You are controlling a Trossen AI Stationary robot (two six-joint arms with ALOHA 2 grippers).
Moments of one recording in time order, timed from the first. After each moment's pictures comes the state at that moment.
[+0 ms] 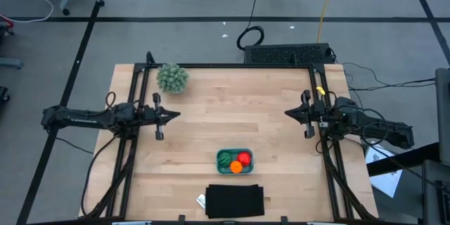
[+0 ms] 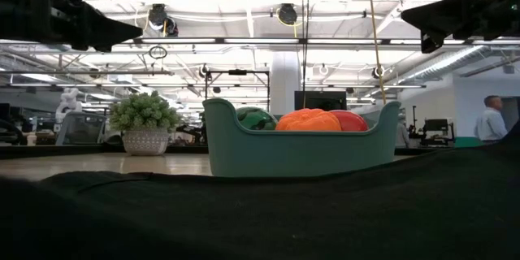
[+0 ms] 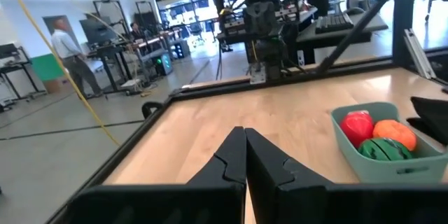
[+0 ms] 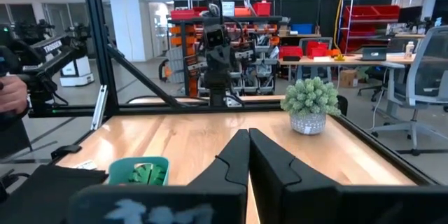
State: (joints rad) left arm -0.01 0.30 0.08 0.24 -0.13 0.21; right arm -0.21 0.09 0.13 0.02 -0.19 0.04
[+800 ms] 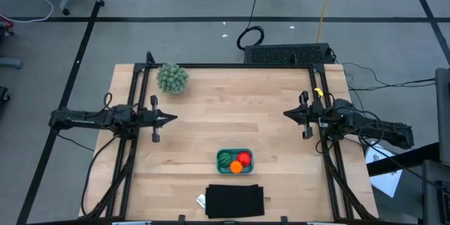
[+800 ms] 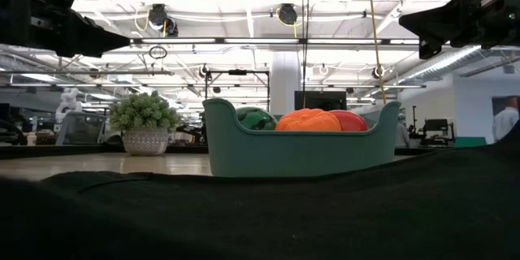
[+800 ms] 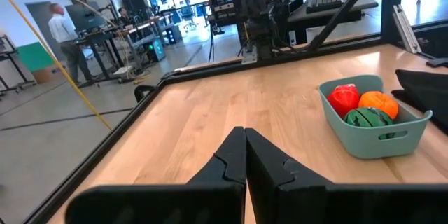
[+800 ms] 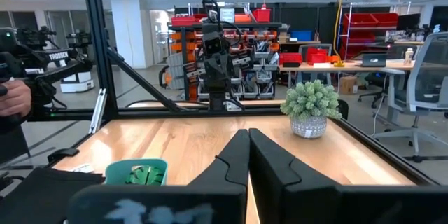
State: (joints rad) left arm -0.06 0.11 0.08 -0.02 -0.16 0.22; right arm -0.21 0.08 0.06 0.12 -0.19 0.05
